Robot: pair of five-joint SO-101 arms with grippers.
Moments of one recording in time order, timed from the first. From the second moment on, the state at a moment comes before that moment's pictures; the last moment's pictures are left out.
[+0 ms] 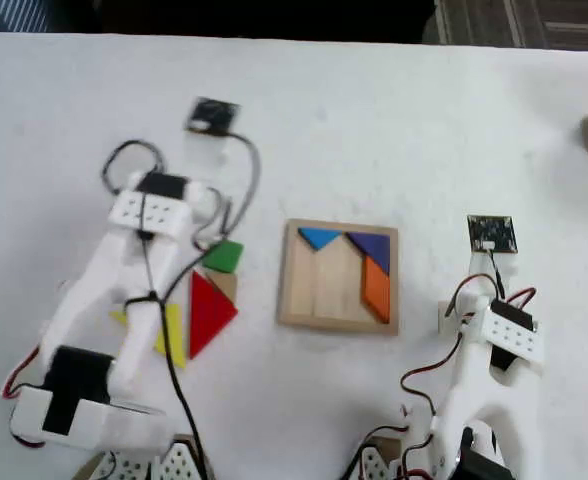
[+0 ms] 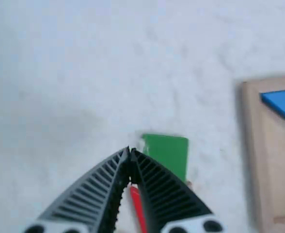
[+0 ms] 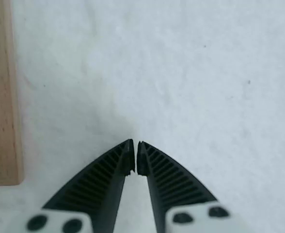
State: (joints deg) left arm 2.7 -2.2 25.6 55.9 0.6; right arm 23.7 -30.8 67.1 42.0 26.9
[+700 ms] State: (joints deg) left arm 7.8 -2.0 30.9 64.0 8.0; right arm 23.7 -30.8 67.1 42.0 26.9
